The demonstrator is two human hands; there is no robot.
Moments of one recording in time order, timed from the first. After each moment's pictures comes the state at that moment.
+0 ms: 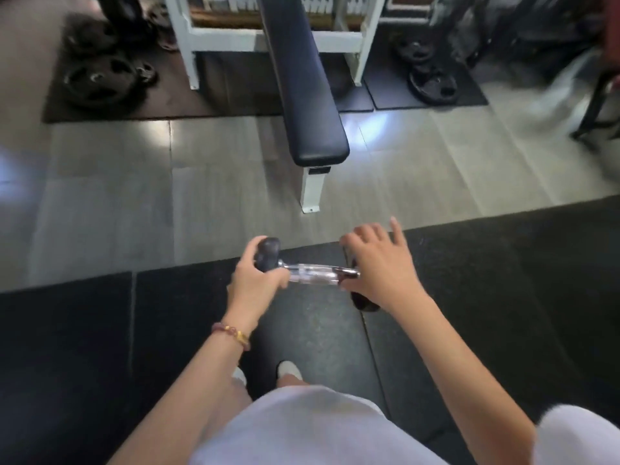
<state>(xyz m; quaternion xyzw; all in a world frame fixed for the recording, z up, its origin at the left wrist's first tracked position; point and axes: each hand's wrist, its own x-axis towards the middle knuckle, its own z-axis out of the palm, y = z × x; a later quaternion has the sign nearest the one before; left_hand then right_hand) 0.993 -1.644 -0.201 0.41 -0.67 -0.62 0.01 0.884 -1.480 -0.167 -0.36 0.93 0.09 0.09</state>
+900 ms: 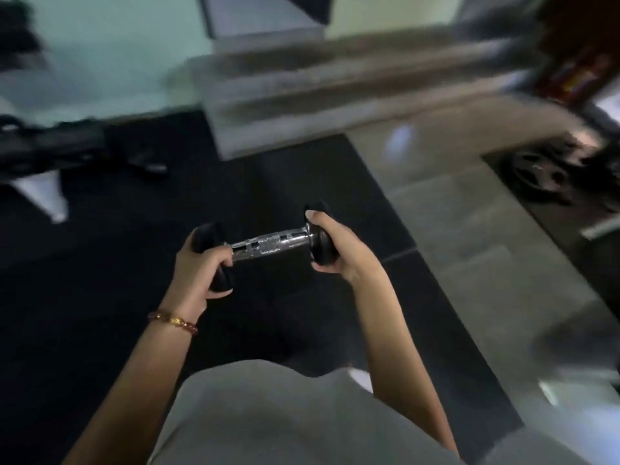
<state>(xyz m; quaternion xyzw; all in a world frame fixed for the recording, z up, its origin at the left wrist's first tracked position) 1.721 -1.519 -0.065 0.73 -0.12 -0.48 0.48 1.537 -1.621 -0.068 -0.38 0.54 -0.18 0.73</state>
